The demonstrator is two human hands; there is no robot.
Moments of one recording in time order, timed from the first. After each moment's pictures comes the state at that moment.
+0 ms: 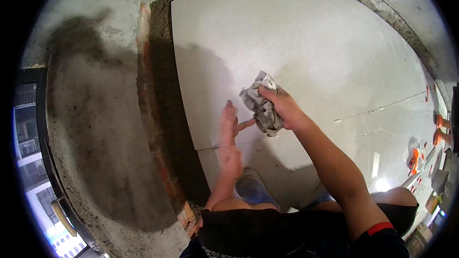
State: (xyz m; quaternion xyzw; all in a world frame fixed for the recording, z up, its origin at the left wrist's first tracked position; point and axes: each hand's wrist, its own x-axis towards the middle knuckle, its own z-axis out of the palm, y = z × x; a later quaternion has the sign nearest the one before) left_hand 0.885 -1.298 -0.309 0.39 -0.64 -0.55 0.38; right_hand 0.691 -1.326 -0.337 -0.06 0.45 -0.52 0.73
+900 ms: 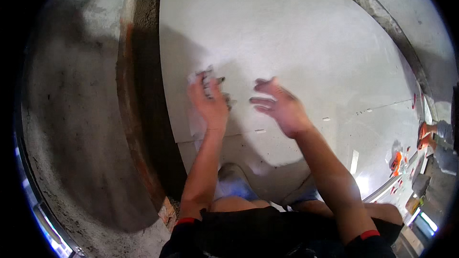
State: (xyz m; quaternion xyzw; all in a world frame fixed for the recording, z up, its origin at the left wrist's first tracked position) left_hand 0.840 -1.365 -0.365 0.63 -0.46 -0.45 0.43; right_hand 0.677 -1.296 -0.317 -0.15 0.53 -0.47 0.69
